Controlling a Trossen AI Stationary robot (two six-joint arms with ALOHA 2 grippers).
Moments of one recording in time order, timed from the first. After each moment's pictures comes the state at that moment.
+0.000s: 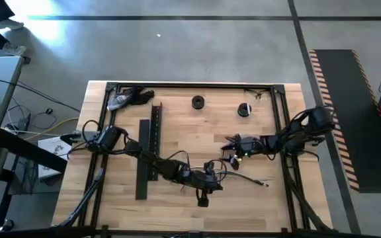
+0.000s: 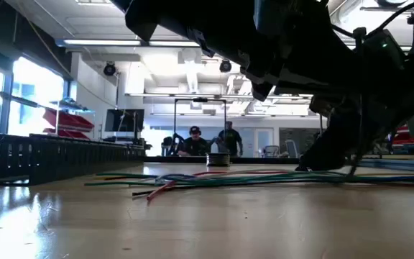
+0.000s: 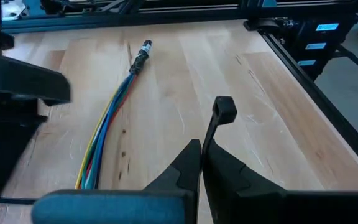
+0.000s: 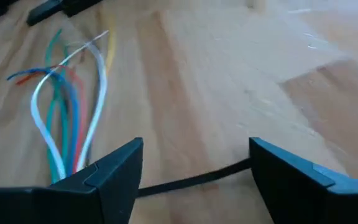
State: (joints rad) left arm -0.36 2.18 1.42 0.28 -0.17 -0.11; right arm 0.14 1.66 0.21 0.89 0.05 0.42
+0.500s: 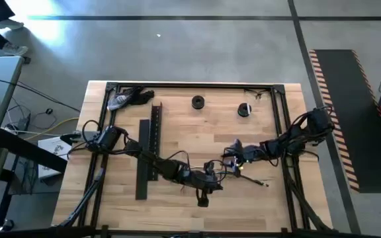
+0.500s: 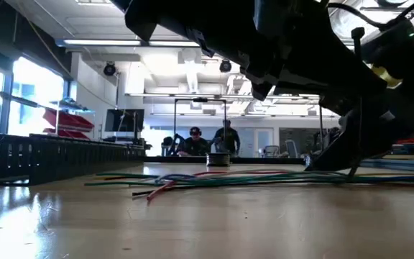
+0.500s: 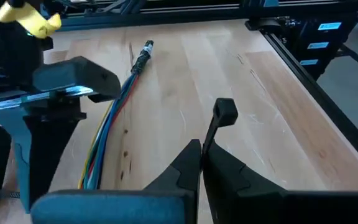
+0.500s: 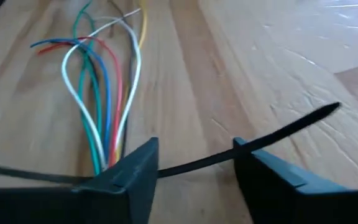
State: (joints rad) left arm -0.36 2.18 1.42 0.28 -0.17 -0.10; right arm 0.27 1.67 0.21 0.88 0.22 0.45
